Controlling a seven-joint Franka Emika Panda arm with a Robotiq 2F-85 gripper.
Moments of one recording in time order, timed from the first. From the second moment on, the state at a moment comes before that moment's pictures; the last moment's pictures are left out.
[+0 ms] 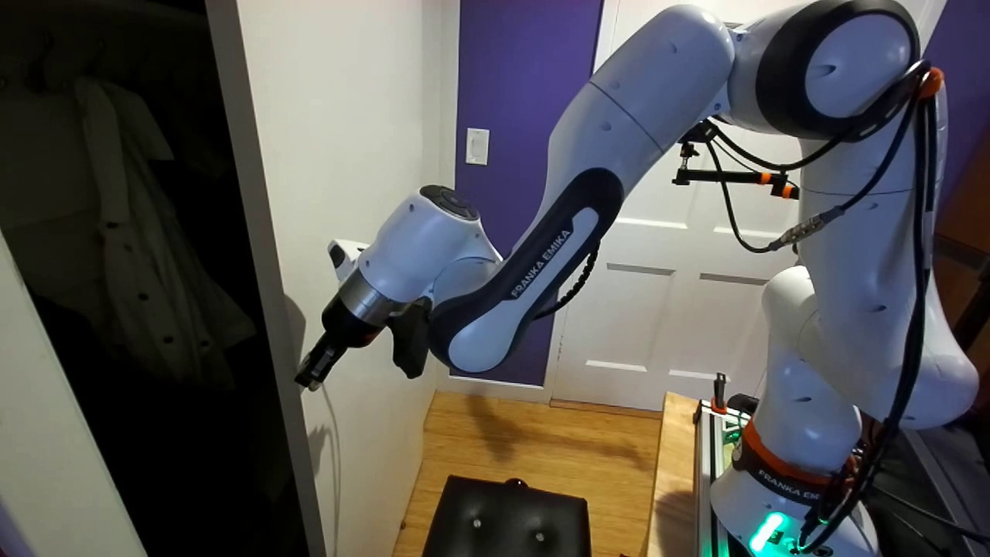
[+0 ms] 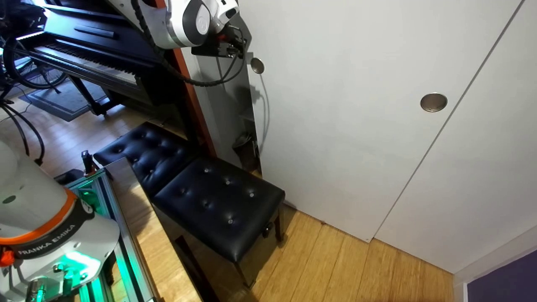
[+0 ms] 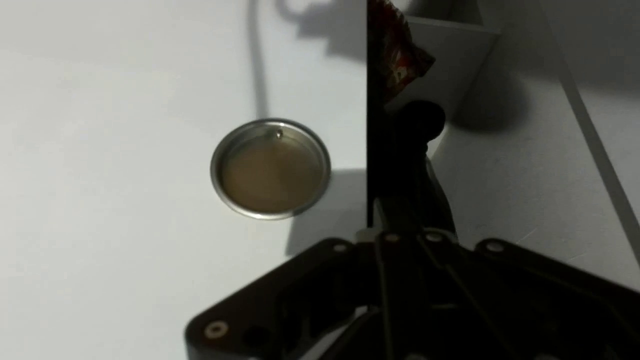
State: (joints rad) arm 0.37 0.28 -0.02 -2.20 -0.26 3.16 0.13
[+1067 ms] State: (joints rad) arm 0.52 0.30 -0.17 -2.17 -0.27 3.18 0.17
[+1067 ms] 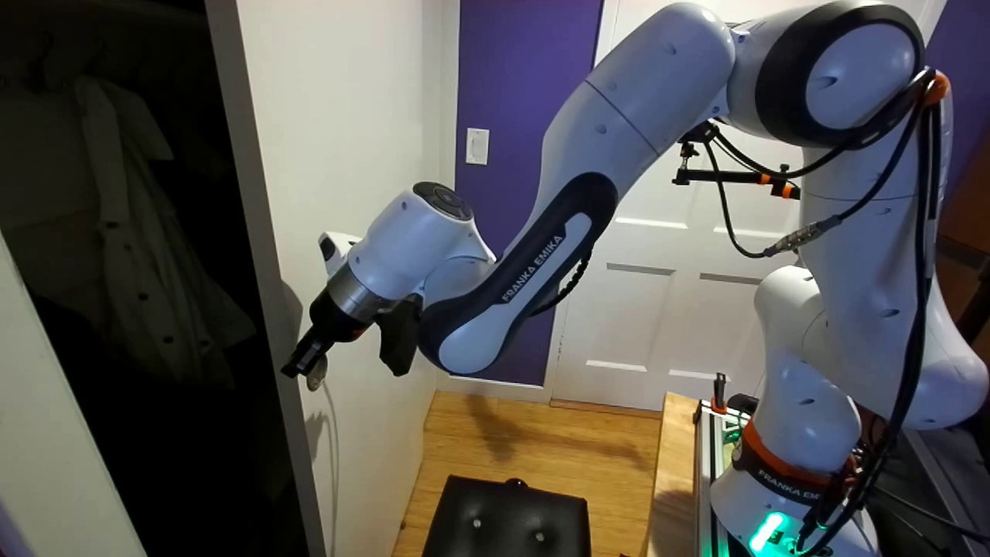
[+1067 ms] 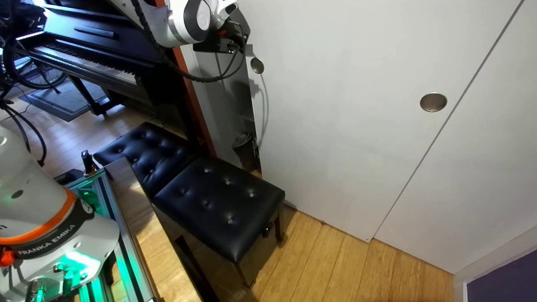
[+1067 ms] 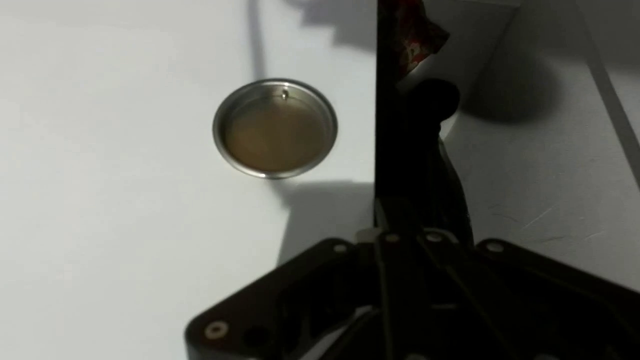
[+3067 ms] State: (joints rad) arm 0.75 0.33 -0.63 -2.17 -0.26 3.22 0.43
